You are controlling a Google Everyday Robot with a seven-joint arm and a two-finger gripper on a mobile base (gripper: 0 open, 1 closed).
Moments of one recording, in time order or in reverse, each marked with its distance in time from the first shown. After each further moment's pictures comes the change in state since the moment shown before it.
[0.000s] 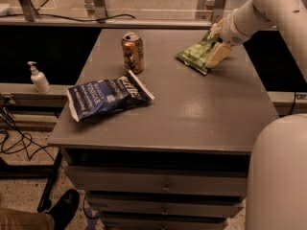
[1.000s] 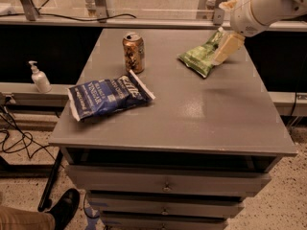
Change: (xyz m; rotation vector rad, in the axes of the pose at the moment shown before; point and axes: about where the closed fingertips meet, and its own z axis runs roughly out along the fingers) arm -0.044 0.025 -0.095 0.092 -0.077 -0.050
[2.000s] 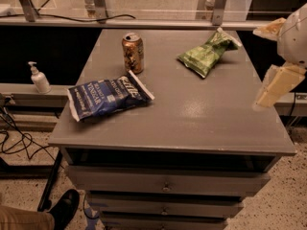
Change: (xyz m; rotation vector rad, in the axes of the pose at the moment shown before) arm -0.009 0.144 -0.154 -0.162 0.164 0.030
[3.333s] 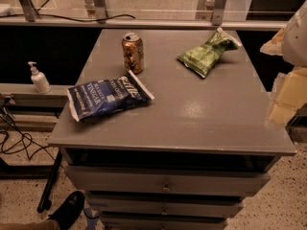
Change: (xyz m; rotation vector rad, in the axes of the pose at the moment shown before) arm -0.005 0.054 -0.035 -0.198 0.187 0.121
